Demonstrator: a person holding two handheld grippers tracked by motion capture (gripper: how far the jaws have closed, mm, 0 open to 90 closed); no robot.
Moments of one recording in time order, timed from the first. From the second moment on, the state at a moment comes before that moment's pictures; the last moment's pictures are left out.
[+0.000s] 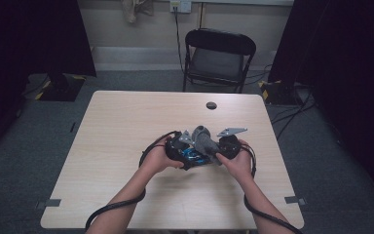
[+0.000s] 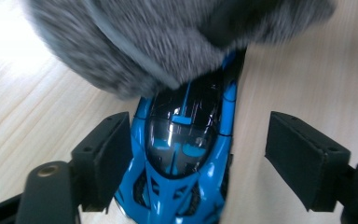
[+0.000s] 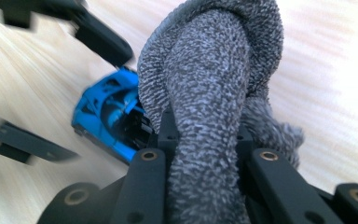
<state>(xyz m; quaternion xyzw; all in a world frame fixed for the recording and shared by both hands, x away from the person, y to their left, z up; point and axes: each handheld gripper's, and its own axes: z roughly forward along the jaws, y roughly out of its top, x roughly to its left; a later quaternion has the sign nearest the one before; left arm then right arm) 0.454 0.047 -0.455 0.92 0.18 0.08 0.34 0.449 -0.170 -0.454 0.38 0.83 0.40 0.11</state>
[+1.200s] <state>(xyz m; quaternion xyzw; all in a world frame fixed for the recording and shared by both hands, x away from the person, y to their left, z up) 0.481 -0.006 -0.490 0.93 0.16 0.06 0.33 0.451 -0.230 -0.482 0.47 0.77 0.41 0.11</state>
